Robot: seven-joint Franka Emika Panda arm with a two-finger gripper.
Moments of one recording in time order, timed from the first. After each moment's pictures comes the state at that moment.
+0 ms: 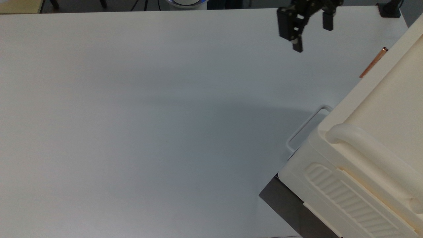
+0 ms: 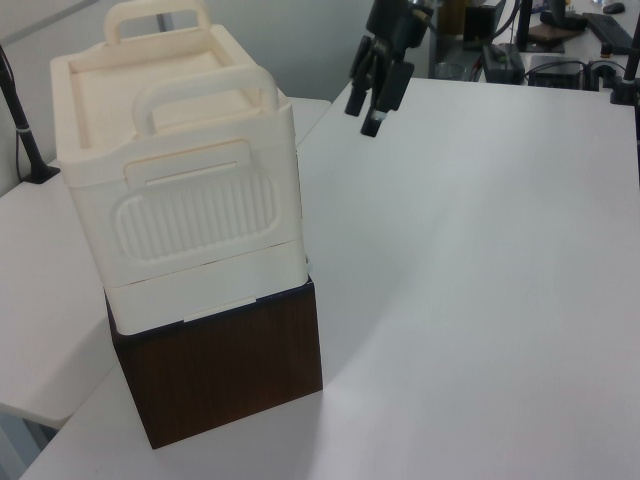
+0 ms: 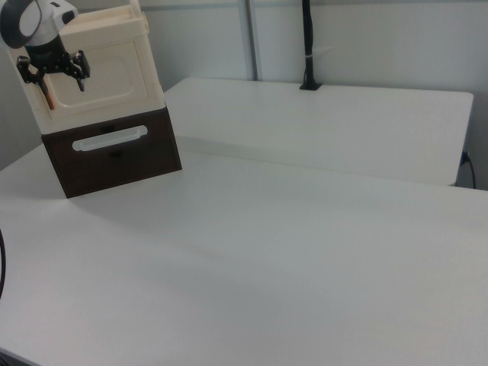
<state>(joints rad) 0.47 0.23 -0.05 -1.36 0.19 2.01 -0.29</state>
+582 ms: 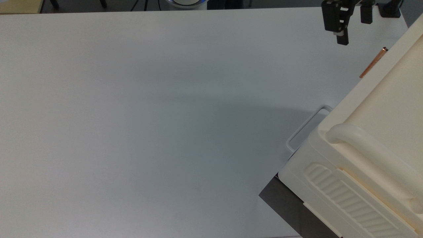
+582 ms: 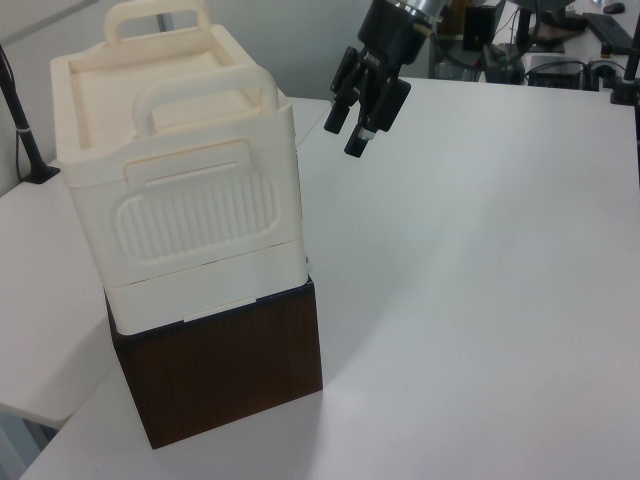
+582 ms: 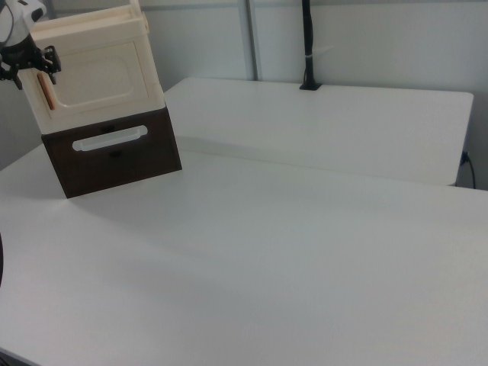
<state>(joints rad) 0.58 0.25 -0.06 -1.36 0.19 2.13 -0.29</state>
